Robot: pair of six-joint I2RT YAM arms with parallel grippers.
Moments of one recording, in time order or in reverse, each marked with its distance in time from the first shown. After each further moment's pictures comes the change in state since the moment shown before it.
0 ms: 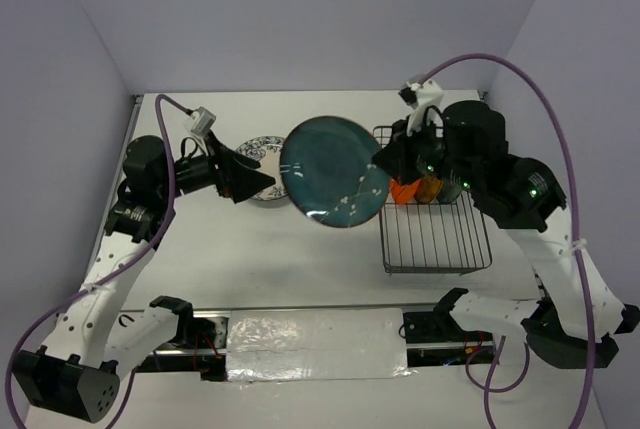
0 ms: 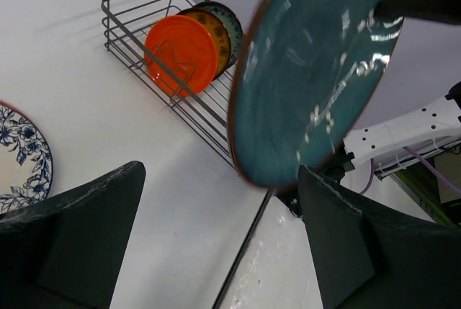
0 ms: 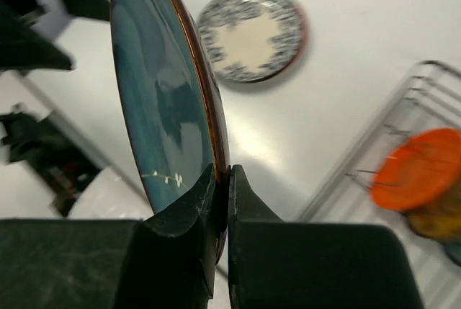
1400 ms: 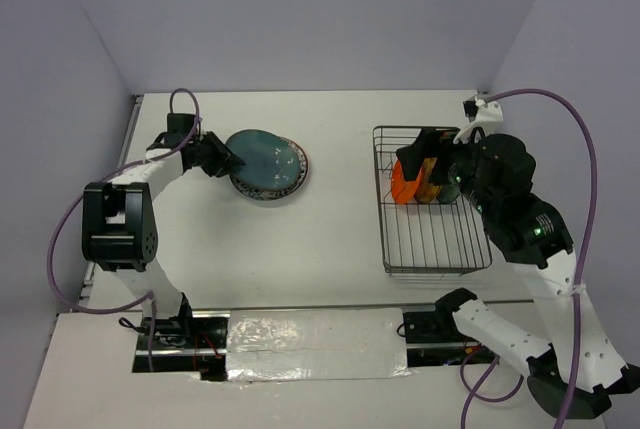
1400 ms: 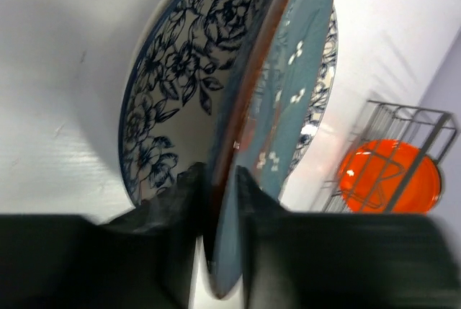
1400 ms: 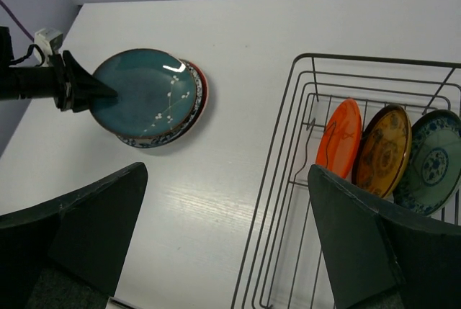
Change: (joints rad) left arm 0.229 0.809 0.211 -0.193 -0.422 -0.299; right arm -0.248 -0.267 -0.418 0.290 0.073 0.157
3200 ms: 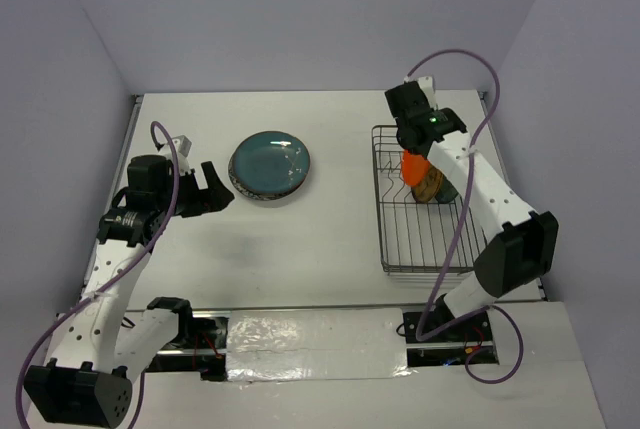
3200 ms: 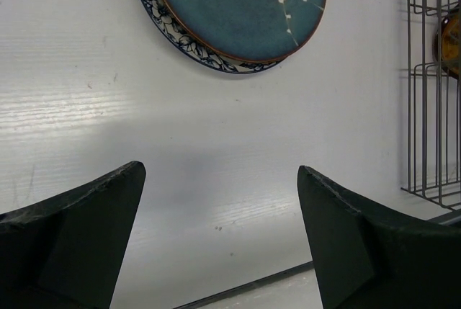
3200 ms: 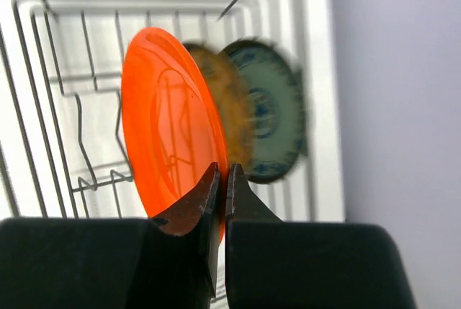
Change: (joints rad) left arm -0.085 -0.838 -0.258 -0.370 -0.157 0.442; right arm -0.055 0.724 0.171 -0.183 0.566 -0.152
